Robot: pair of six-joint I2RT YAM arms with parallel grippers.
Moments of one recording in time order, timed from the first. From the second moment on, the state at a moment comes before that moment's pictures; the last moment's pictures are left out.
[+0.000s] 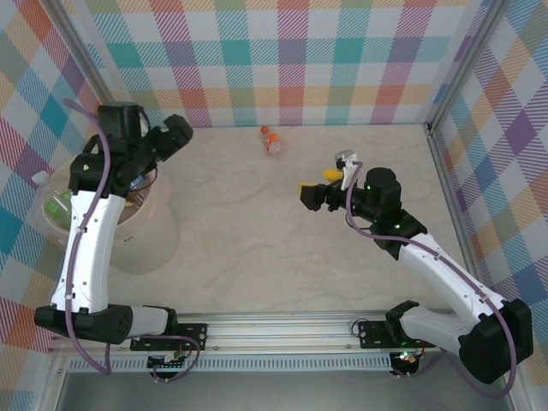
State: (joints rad) left arm -0.16 1.32 1.77 -1.03 0.01 -0.68; right arm 0.50 1.07 0.83 0.03 -0.33 0.31
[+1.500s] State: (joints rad) left arm -0.42 1.62 1.63 -0.84 -0.10 -0.70; right arm 0.38 2.34 2.06 -0.47 -0.33 0.25
